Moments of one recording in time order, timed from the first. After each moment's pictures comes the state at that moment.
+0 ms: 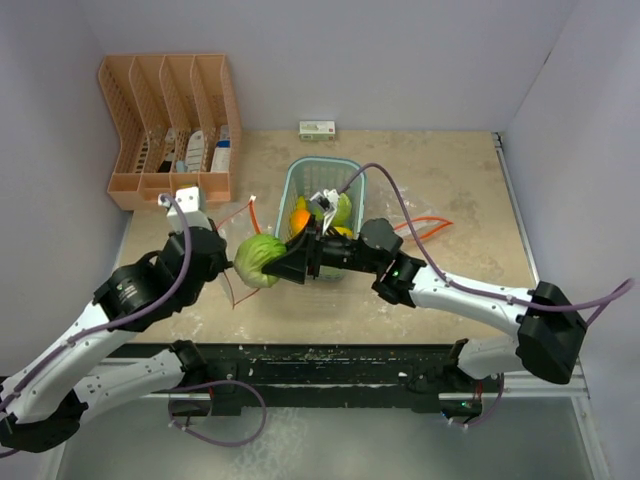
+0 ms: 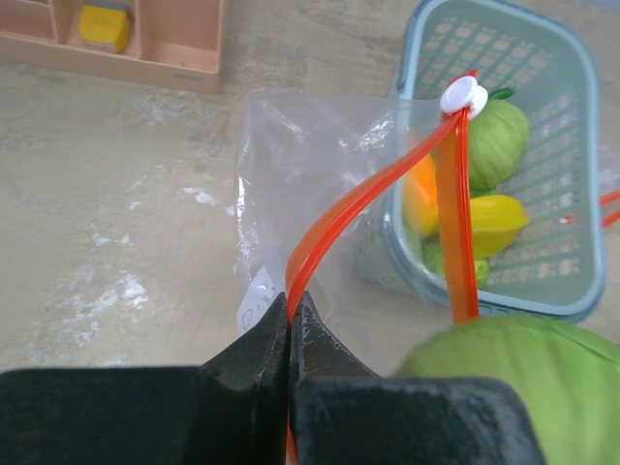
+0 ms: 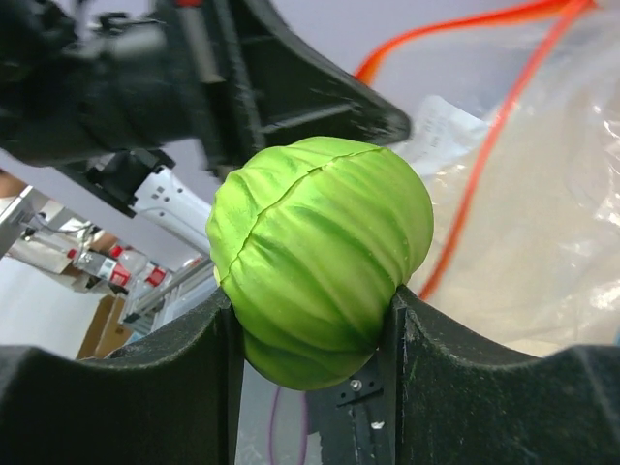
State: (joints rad) left arm -0.87 0.82 1.13 -0.95 -0.73 -0.70; right arm 0.97 1.33 0.86 0.59 -0.45 0.72
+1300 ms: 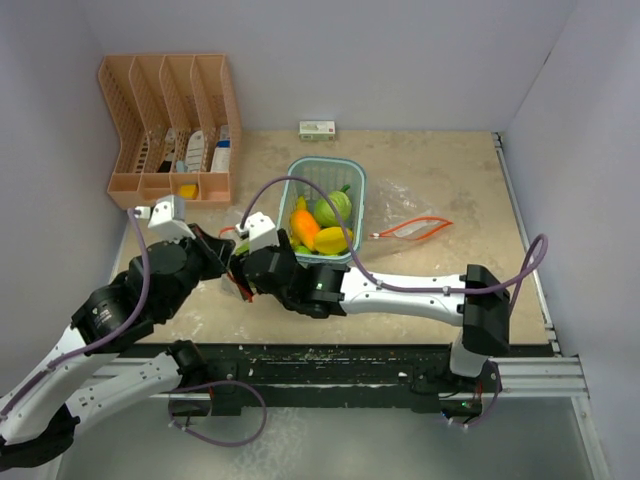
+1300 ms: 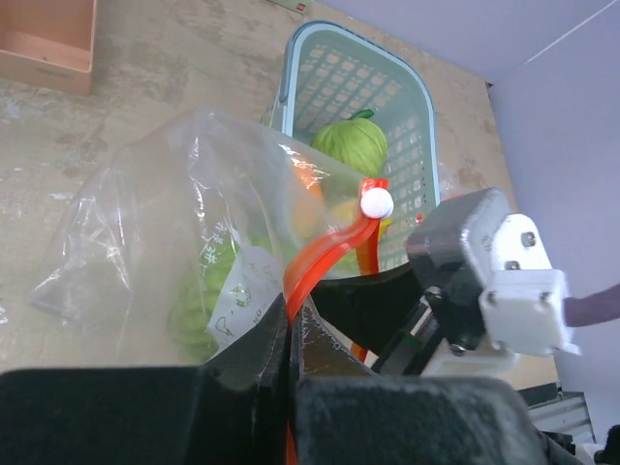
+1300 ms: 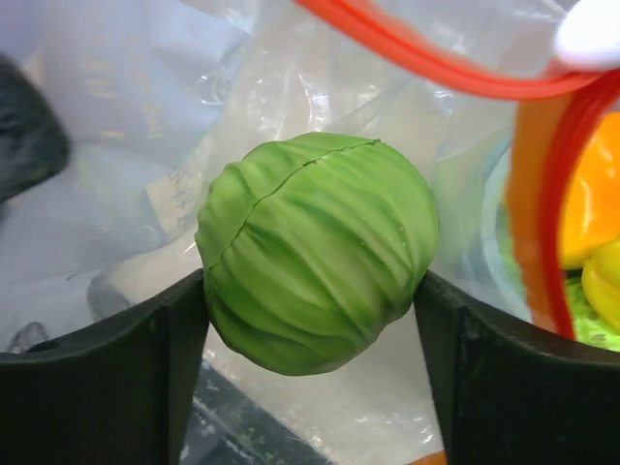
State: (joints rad) left arm -0.86 0.64 1.05 -0.78 -0.57 -0.78; right arm 1.32 1.74 1.45 -0.29 0.61 0.43
